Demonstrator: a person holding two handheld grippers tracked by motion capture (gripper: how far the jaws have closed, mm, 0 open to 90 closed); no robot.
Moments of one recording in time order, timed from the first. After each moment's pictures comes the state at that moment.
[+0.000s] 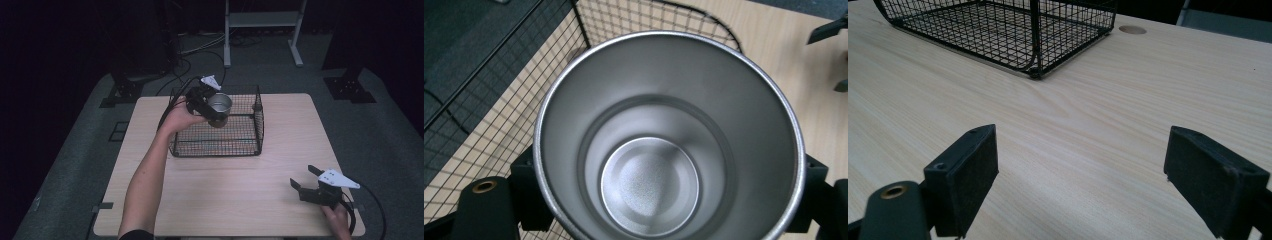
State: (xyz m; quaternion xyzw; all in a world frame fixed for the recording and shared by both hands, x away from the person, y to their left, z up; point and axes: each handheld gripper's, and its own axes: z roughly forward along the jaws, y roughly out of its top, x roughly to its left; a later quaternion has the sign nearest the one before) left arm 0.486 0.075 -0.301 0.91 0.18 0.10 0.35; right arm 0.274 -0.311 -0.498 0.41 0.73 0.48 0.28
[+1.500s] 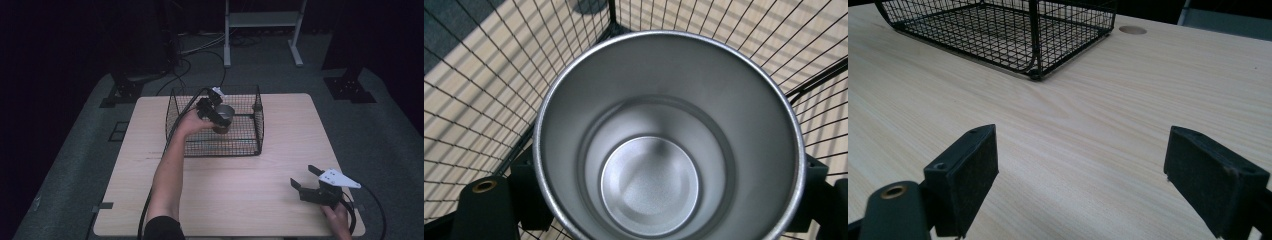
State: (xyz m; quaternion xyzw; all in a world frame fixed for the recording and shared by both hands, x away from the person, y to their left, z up) left arm 0.538 0.055 -0.387 0.92 0.24 0.06 0.31; right arm 0.275 -0.312 -0.497 0.41 0.72 0.48 0.27
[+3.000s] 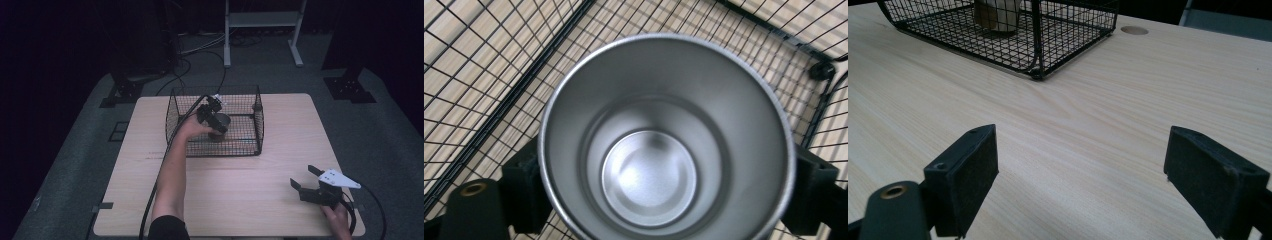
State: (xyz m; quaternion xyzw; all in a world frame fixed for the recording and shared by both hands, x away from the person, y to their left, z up) left arm 0.547 0.056 -0.415 0.93 0.26 0.05 0.25; right arm 0.274 -0.312 -0.498 0.40 0.73 0.48 0.27
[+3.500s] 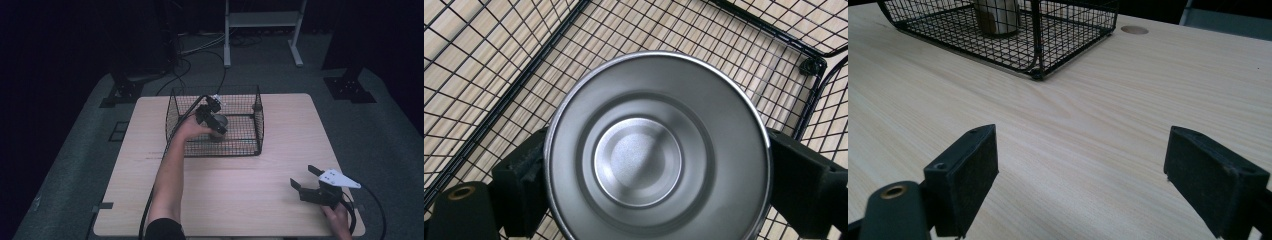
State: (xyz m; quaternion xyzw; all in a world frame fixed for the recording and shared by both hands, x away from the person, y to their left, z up) left arm 0.541 0.059 -0.412 0.93 0.26 0.05 0.25; right arm 0.275 -0.312 -0.498 0.41 0.73 0.48 0.27
